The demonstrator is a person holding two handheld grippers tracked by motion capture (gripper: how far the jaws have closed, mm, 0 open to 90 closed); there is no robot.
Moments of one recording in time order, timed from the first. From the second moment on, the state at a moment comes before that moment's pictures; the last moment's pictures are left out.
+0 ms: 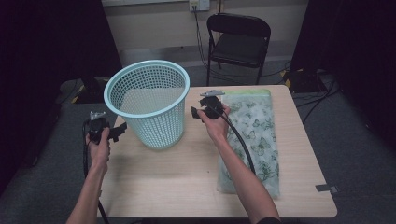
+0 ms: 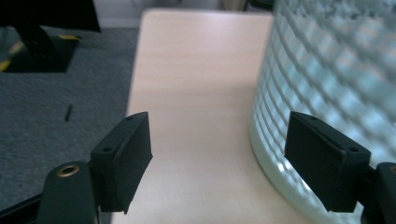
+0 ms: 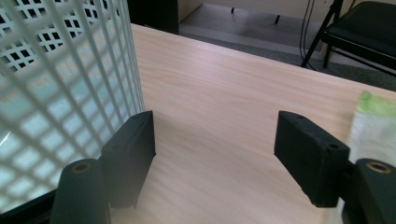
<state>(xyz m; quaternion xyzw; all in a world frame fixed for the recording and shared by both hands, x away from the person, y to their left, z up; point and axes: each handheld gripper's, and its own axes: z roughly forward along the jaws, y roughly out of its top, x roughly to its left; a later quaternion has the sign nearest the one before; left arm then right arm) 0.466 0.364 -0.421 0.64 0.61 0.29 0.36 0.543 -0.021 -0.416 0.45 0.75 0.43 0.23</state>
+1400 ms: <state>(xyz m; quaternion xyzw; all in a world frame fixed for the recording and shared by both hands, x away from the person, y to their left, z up) 0.439 0.299 -0.427 0.69 0.51 0.24 0.45 0.471 -0.091 -0.405 0.41 0.75 0.47 0.21</state>
